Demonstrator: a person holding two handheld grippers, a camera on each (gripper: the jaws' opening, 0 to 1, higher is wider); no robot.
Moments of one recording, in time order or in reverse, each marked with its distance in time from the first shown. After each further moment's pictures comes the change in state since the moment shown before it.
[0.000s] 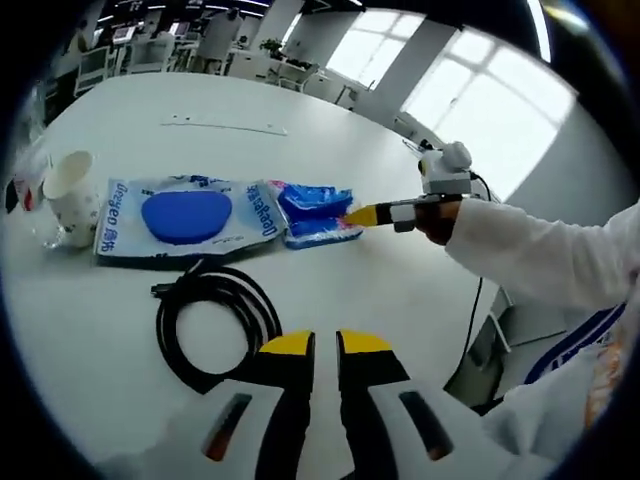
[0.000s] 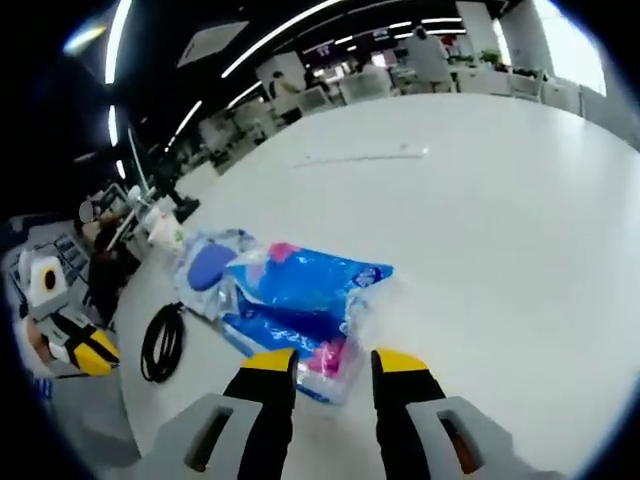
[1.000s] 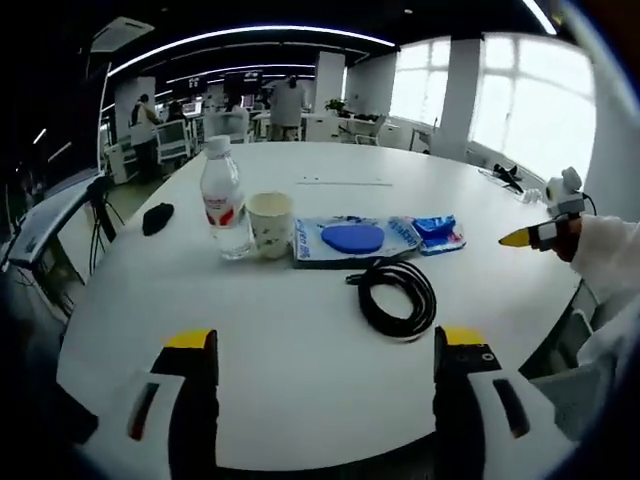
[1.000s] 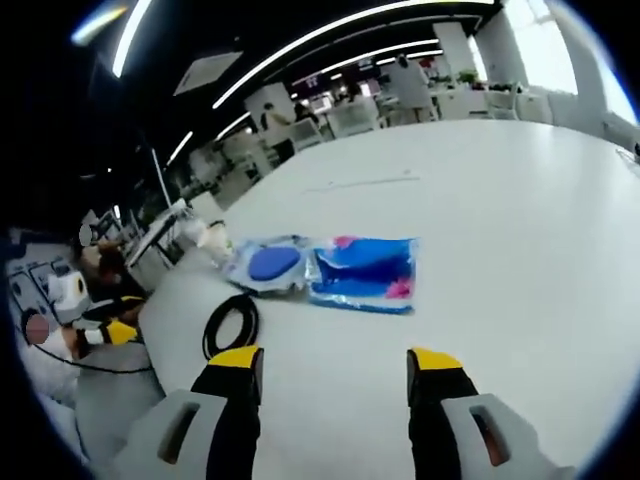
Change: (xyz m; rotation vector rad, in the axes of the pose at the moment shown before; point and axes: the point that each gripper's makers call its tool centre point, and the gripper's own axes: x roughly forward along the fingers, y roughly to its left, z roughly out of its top) left arm -0.146 0.114 -0.028 0.125 -0.251 0.451; right arm -0.092 0.081 -0.042 0.076 -0.130 -0.038
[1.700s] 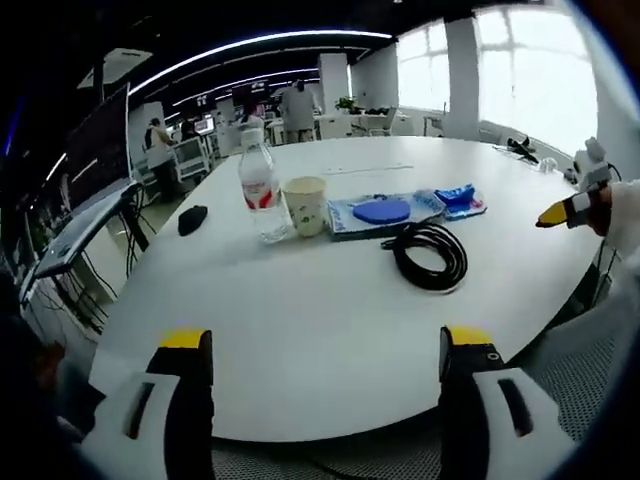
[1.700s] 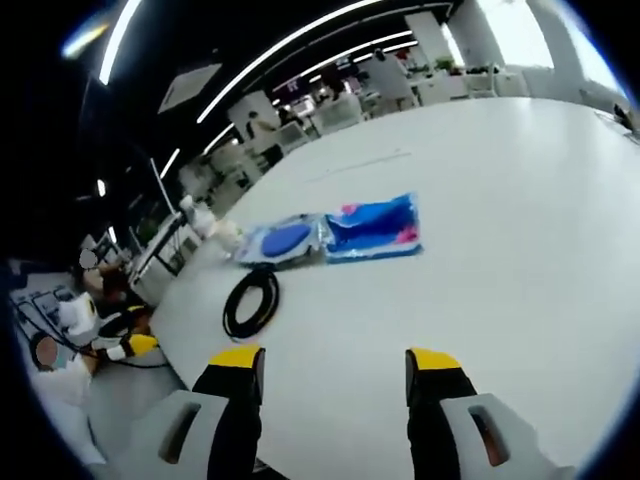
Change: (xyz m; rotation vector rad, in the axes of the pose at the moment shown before) left arm -0.016 0.018 -0.029 0.131 -0.033 0.097; right arm -0.014 0.027 -0.052 0.103 0.005 -0.001
